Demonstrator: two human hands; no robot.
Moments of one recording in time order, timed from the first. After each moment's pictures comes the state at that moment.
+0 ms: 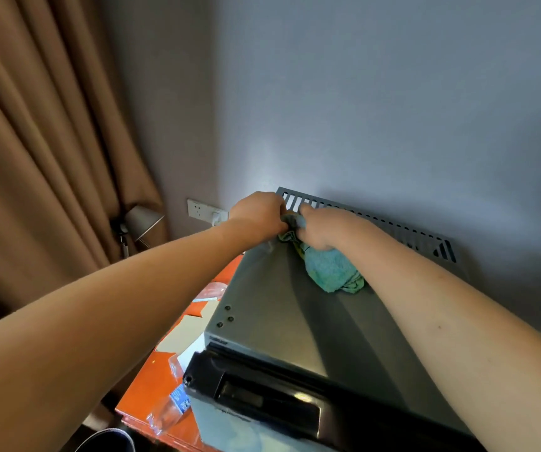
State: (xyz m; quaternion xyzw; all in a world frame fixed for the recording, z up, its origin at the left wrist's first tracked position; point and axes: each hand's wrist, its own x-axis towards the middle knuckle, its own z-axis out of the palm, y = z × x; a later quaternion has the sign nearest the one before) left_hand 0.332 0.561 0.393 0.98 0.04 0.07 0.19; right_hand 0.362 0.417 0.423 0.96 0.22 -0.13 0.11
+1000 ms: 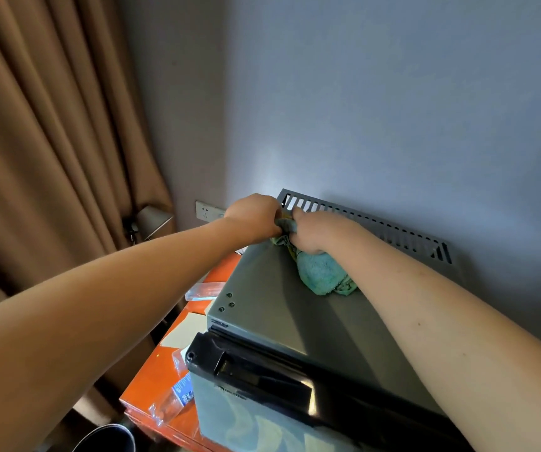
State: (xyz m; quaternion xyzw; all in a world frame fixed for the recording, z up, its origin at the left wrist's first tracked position) left_hand 0.307 0.566 0.401 0.99 0.03 0.07 0.12; right_hand 0.341 0.421 0.419 0.96 0.25 -0.10 0.10
